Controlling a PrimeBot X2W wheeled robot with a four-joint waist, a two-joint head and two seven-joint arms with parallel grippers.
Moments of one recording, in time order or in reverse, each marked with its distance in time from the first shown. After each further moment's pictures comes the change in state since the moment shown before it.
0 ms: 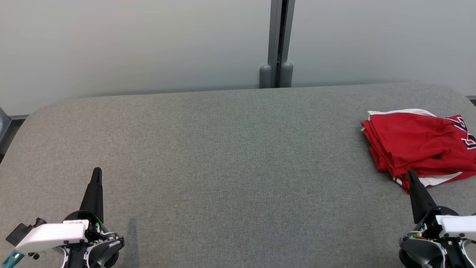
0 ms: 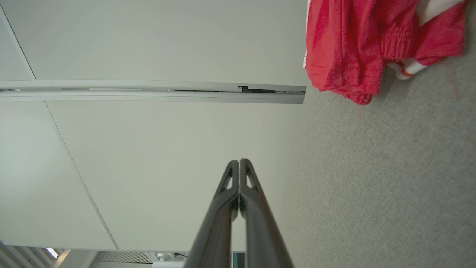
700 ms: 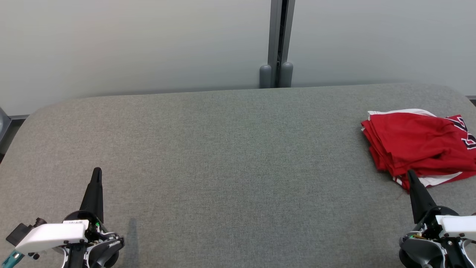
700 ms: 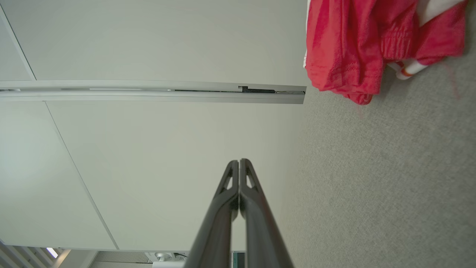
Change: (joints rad) left arm 0.000 0.000 0.000 0.000 0.000 0.000 0.000; right arm 0.000 0.000 0.000 0.000 0.000 0.000 0.000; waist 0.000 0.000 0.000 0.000
